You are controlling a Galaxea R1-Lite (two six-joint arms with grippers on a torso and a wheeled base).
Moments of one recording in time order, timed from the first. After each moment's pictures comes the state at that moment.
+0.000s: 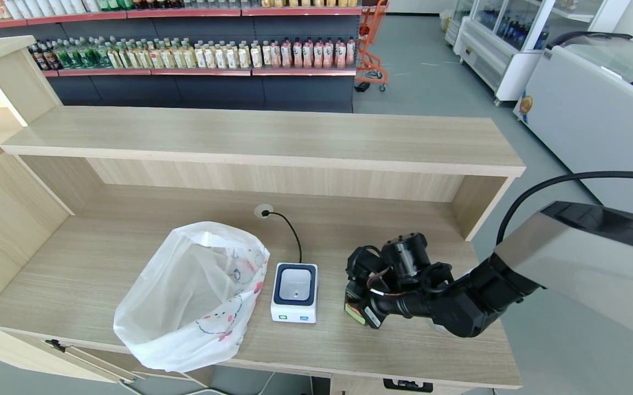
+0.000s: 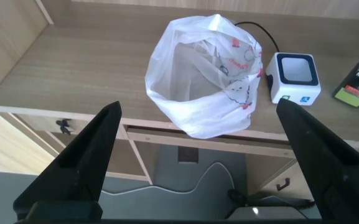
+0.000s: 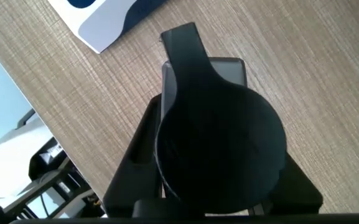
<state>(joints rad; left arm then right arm) 0.00 0.00 0.00 0.00 0.00 0.00 0.56 2.26 -1.02 -0.56 0.10 -0.38</state>
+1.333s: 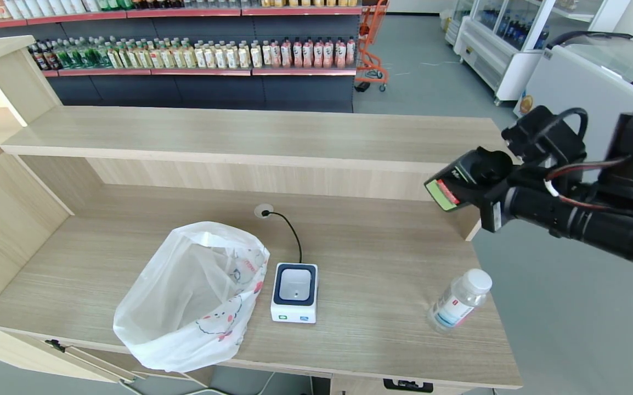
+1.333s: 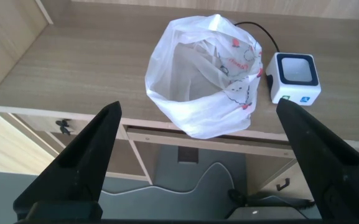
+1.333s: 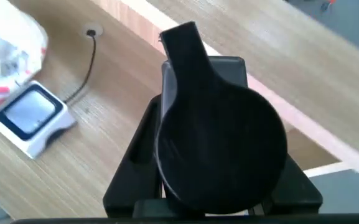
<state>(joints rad) 0.00 0.00 0.00 0.00 0.00 0.00 0.35 1.52 -0.79 -0.67 0.10 -0.49</state>
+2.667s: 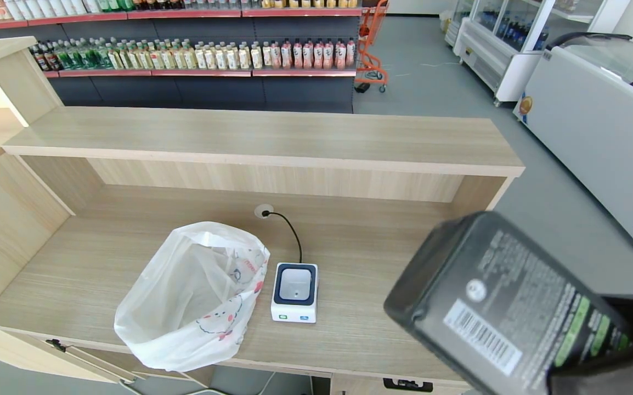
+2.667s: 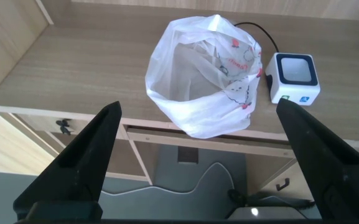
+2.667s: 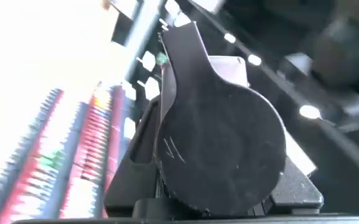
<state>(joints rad) 0.00 0.00 0.00 0.00 0.00 0.00 0.67 1.23 -0.49 -0.89 1.01 -2.34</state>
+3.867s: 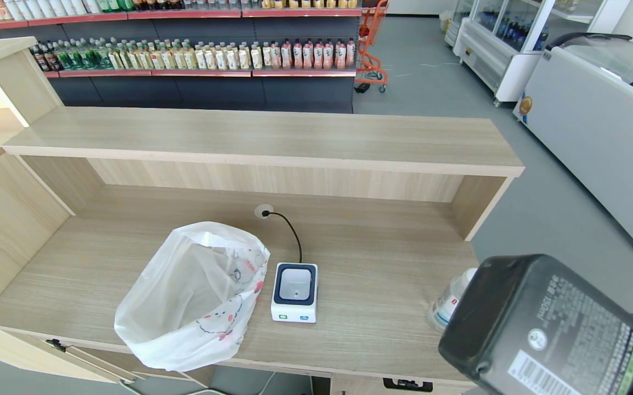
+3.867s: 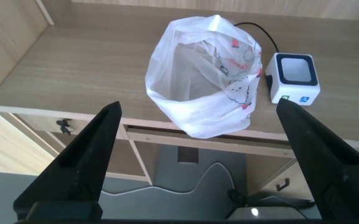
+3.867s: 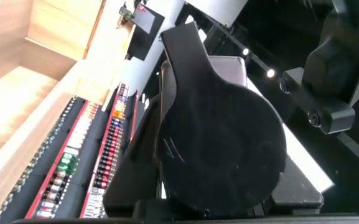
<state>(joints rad) 0.00 0.00 0.00 0.00 0.00 0.00 0.55 1.12 -0.49 -0.65 1.12 -2.44</state>
